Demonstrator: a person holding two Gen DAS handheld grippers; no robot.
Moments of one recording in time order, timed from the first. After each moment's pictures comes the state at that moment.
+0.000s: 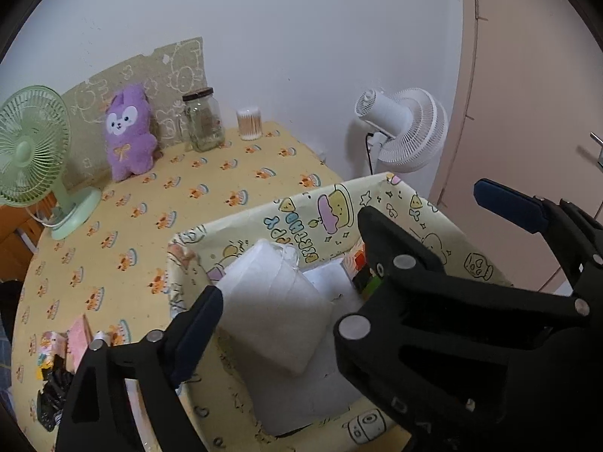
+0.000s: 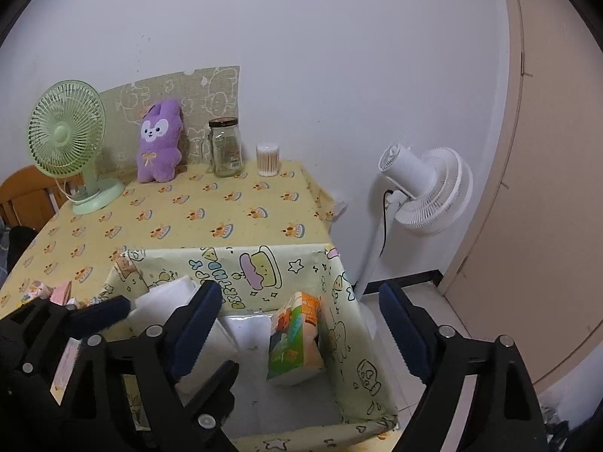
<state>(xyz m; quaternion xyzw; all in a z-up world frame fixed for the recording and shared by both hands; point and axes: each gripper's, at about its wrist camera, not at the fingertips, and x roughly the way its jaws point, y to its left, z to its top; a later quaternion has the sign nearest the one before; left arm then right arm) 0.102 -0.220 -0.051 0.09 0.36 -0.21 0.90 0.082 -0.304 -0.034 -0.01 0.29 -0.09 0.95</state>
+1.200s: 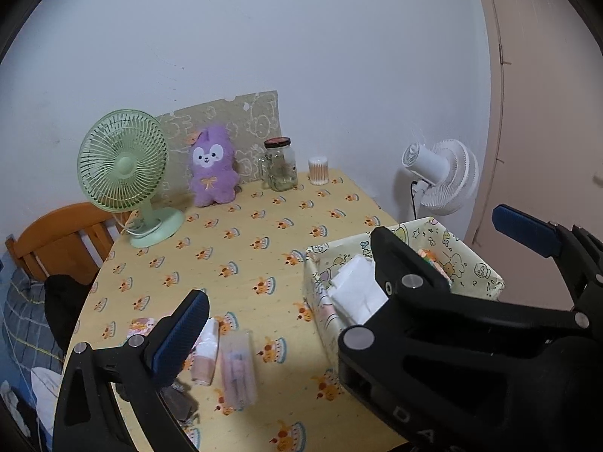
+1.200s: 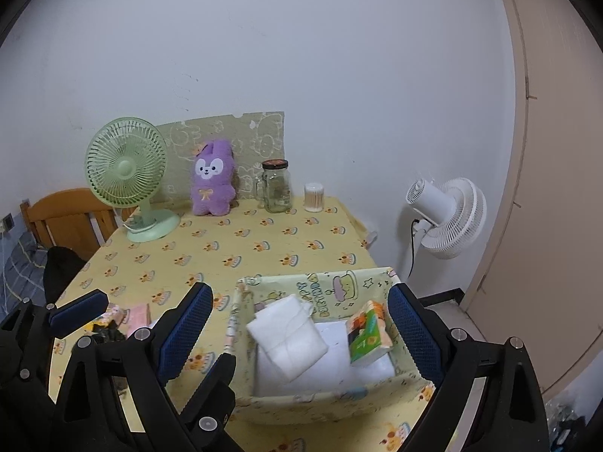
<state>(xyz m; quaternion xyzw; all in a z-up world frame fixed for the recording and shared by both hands) 0.034 -0.123 0.011 0.08 0.28 -0.14 0.95 0.018 -0.221 0.024 0.01 0.24 -0.06 0.97</state>
